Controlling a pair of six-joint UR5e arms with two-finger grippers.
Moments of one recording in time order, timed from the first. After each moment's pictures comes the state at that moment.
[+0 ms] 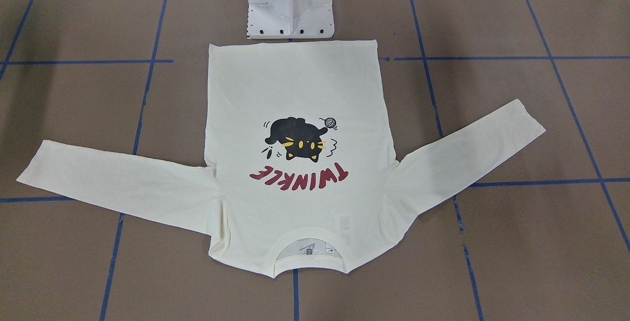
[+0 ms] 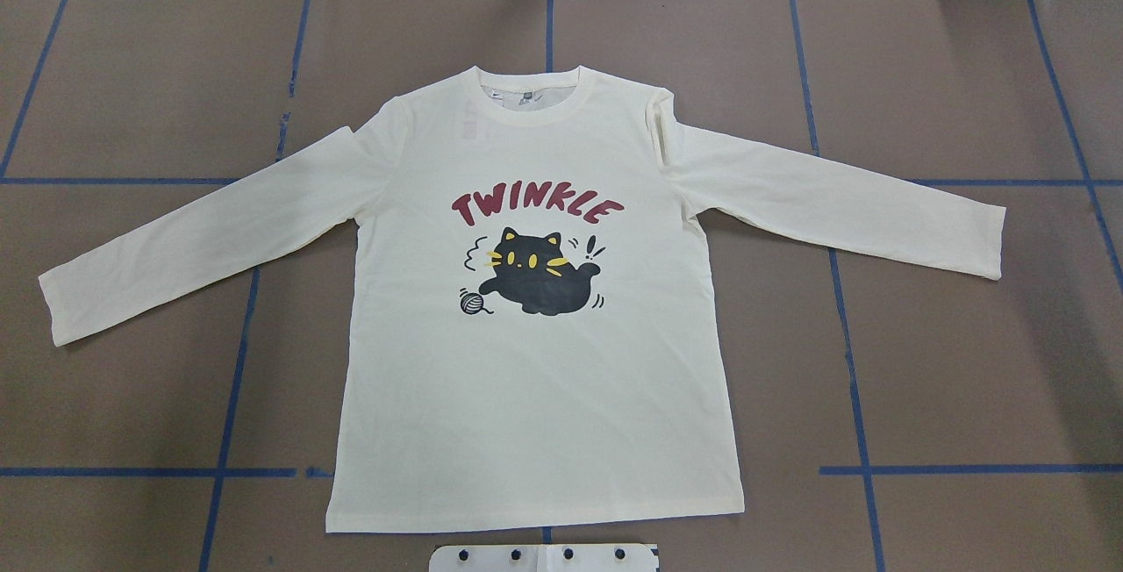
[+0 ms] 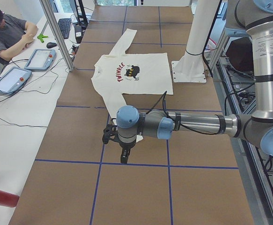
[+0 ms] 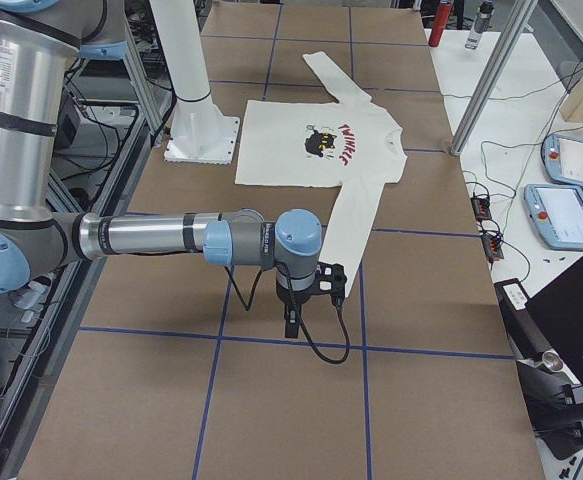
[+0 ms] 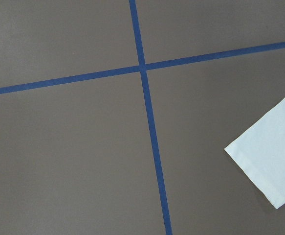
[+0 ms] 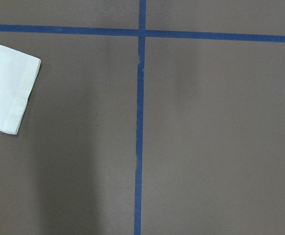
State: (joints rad) left arm -1.53 -1.40 -1.78 -1.66 -2.35 0.04; right arm 1.52 -1.79 1.87 -1.63 2.27 0.04
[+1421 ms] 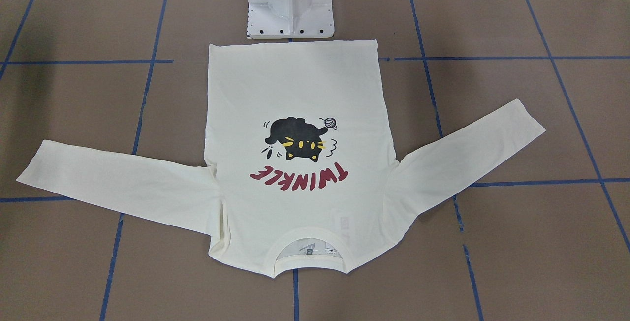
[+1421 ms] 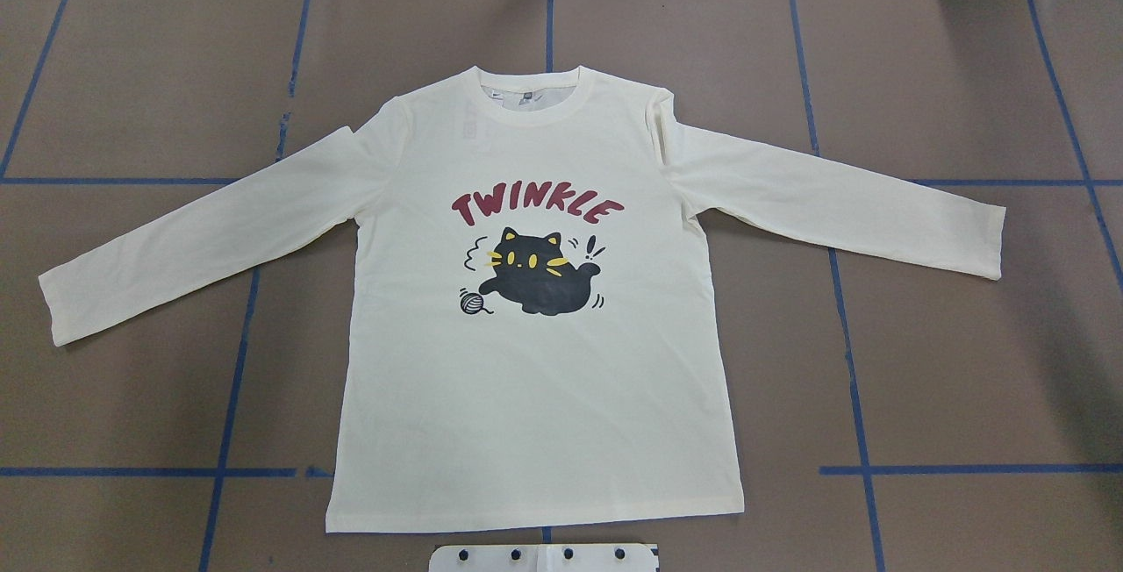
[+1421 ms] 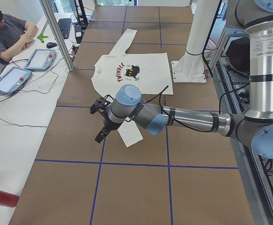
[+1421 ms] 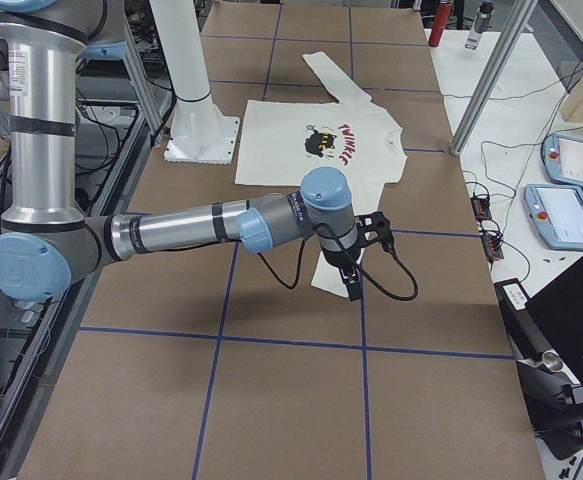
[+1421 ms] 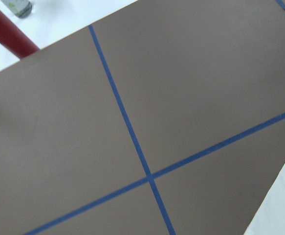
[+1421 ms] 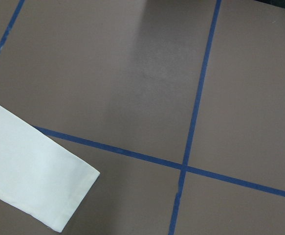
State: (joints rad) left arm -1.54 -1.48 -1.79 -2.12 -2.23 0.04; right arm 1.51 -1.64 1.84 -1.36 2.28 0.07
